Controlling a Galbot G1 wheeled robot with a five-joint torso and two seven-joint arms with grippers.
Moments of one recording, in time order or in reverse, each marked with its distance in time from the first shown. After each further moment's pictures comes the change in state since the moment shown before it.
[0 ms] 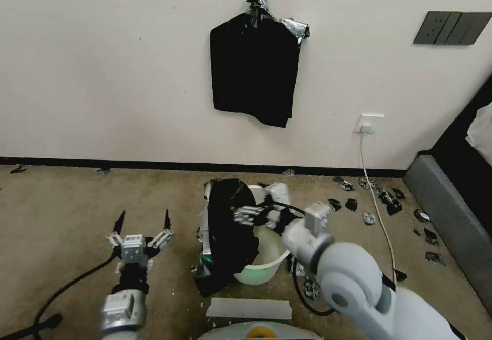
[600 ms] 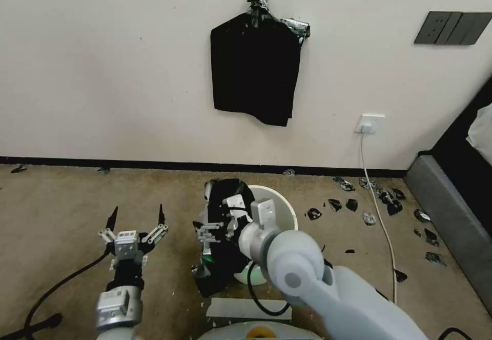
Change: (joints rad) left arm 0.002 -0.007 0.012 -0.013 0.001 0.002 -0.002; right arm 0.102 0.159 -0.183 -0.179 0.058 -0.150 0.275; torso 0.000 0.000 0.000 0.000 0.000
